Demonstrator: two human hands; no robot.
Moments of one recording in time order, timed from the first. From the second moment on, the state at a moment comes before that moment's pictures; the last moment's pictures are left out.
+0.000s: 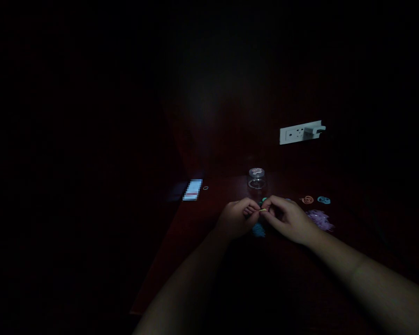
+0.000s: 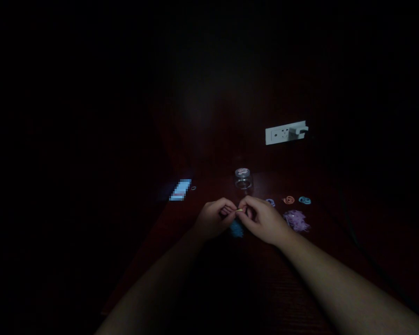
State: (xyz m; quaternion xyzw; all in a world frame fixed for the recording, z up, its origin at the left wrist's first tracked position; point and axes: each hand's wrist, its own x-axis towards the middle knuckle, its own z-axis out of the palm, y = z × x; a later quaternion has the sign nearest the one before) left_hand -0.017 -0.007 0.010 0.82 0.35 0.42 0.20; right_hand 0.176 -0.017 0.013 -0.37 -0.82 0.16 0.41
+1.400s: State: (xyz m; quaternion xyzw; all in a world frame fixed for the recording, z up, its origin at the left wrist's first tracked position) left_hand -0.040 0.044 -0.001 0.82 0.47 0.33 0.00; right_hand 0.180 -0.009 0.013 -0.40 -0.78 0.07 0.47
